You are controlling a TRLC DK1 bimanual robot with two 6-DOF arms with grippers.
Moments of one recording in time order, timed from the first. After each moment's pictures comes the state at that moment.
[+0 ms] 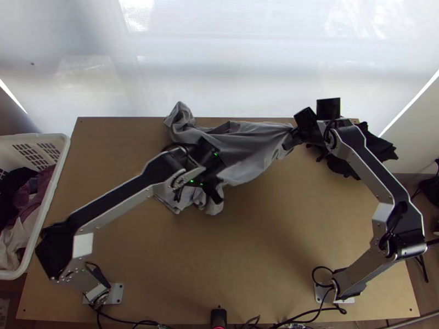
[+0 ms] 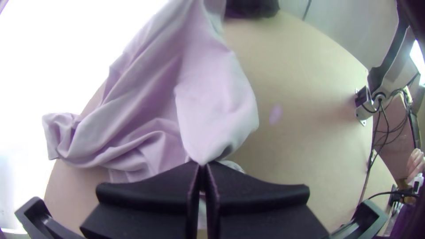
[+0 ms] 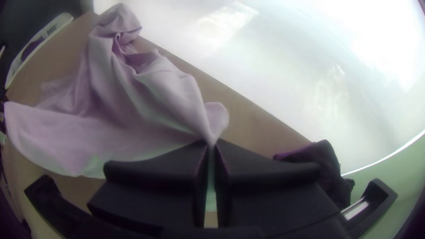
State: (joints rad) left arm -0.78 1.74 1.63 -0.82 0.00 0.20; right arm 0.19 1.74 1.50 -0.51 -0.12 -0.39
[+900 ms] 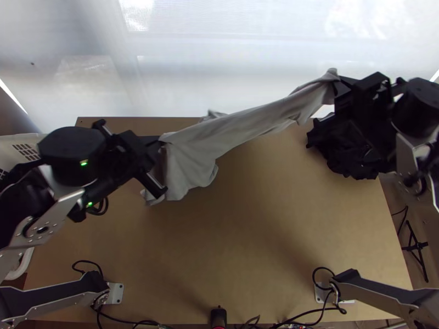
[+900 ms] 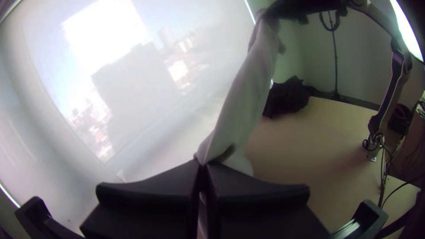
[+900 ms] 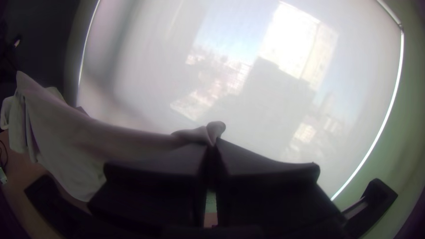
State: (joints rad) left arm -0.77 1.21 1.72 -0.82 -0.27 0.36; right arm 0.39 1.26 1.74 -0.53 0.12 -0.36
